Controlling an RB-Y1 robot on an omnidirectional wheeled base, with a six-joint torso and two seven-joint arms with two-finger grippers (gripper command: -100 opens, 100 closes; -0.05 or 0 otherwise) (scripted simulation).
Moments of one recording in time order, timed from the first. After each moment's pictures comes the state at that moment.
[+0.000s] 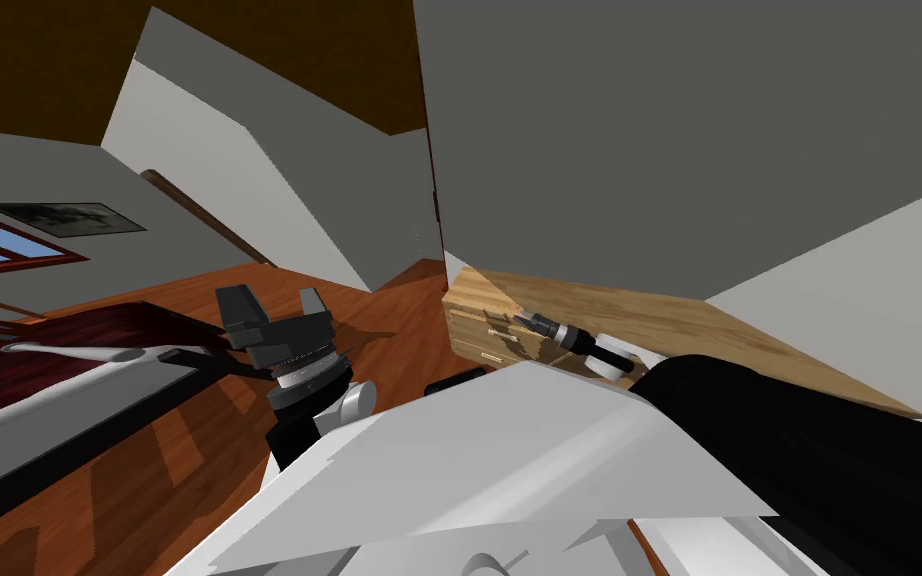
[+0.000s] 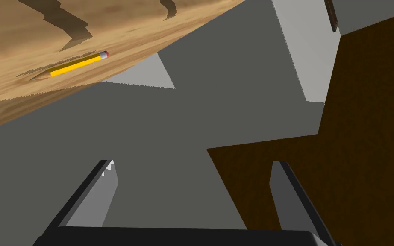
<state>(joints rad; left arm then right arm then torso) 0.49 -0.05 -0.01 -2.35 -0.02 -0.59 -0.08 0.74 -1.03 -0.03 -1.83 0.10 -0.63 0.24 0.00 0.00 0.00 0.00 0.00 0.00</state>
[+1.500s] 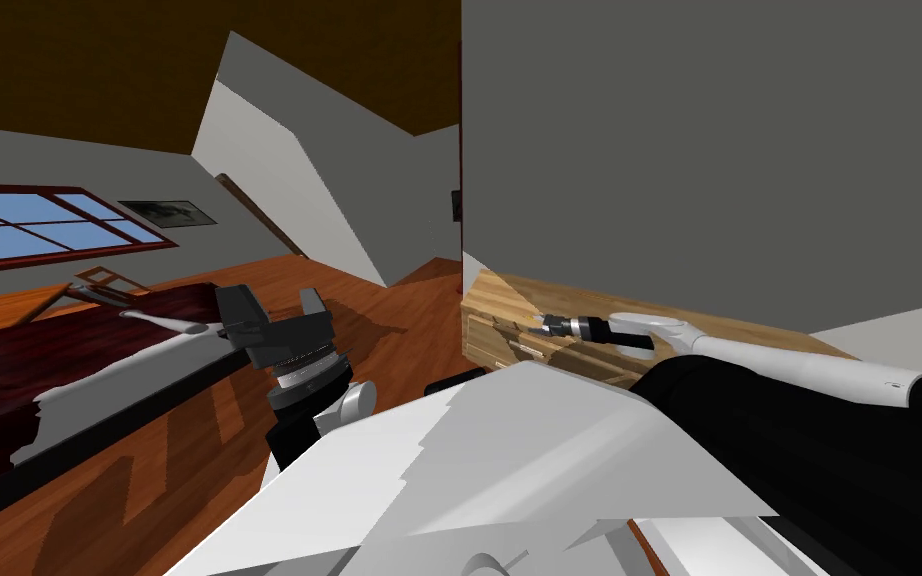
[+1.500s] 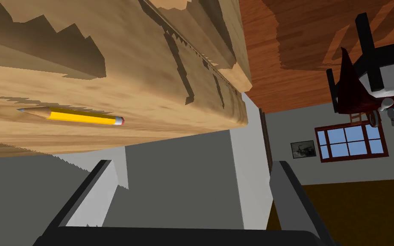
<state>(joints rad) 0.49 -0.05 -0.01 -2.35 -0.02 -0.59 -0.08 0.76 -1.42 0.03 -1.66 0.25 -0.64 0.24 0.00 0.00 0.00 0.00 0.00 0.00</state>
